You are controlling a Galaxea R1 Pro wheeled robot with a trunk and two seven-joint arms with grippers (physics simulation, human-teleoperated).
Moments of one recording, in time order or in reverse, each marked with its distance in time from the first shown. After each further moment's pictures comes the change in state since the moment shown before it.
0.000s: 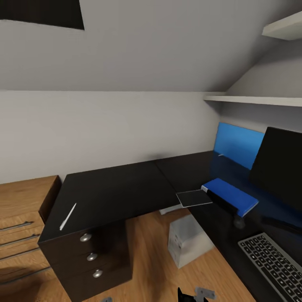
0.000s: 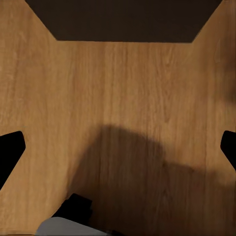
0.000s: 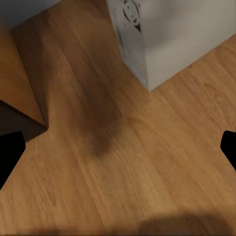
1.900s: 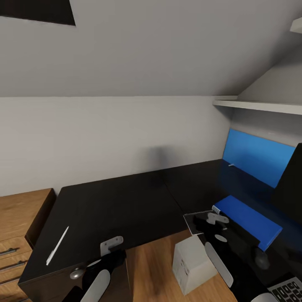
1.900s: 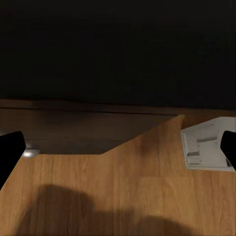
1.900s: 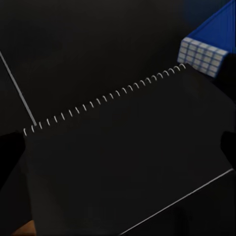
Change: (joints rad) left arm 0.000 0.017 0.235 -0.799 -0.072 0.489 0.251; right arm -0.024 -0.222 -0.179 -1.027 0.178 0.674 -0.481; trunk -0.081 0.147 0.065
